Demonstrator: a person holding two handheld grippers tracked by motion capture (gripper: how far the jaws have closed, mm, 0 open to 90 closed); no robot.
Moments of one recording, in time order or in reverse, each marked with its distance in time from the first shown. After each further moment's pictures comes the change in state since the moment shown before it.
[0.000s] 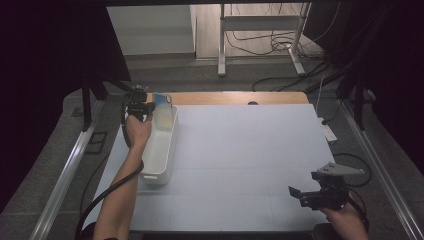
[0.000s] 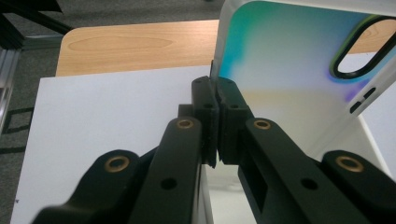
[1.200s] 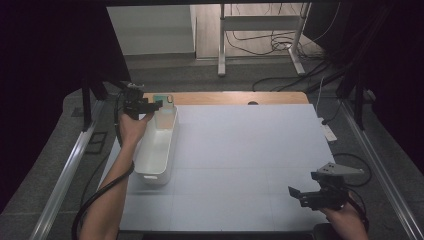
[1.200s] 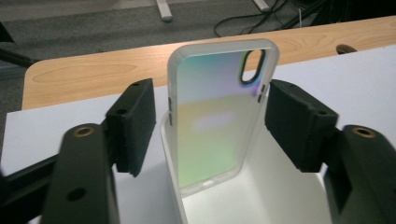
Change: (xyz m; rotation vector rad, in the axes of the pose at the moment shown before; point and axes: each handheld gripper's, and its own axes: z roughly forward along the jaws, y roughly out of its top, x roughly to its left) left arm 0.004 0.002 -0.030 -0.072 -0.172 0.088; right arm 0.000 0.000 0.000 0.005 0.006 0.000
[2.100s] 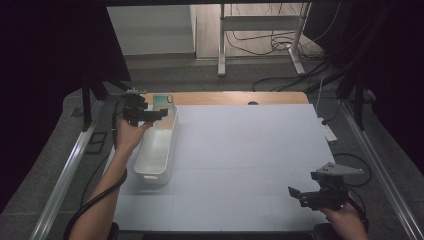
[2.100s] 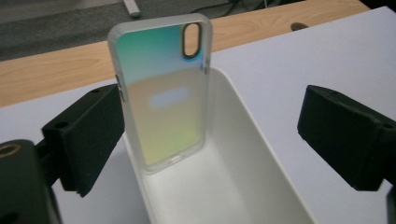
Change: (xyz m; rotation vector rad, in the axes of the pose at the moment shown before) left arm -0.017 -0.013 -0.023 0.022 -0.130 0.069; right arm 0.000 0.000 0.001 0.005 -0.001 -0.001
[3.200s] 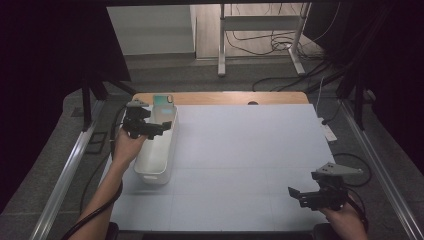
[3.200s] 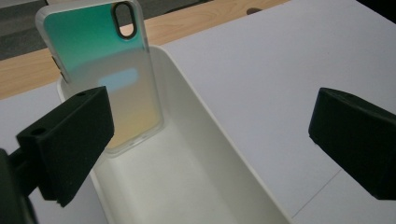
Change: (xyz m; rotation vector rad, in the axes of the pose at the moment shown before) left arm -0.028 -0.024 -0.021 -0.009 -0.073 0.116; right arm 0.001 0.000 0.000 0.004 -0.011 -0.003
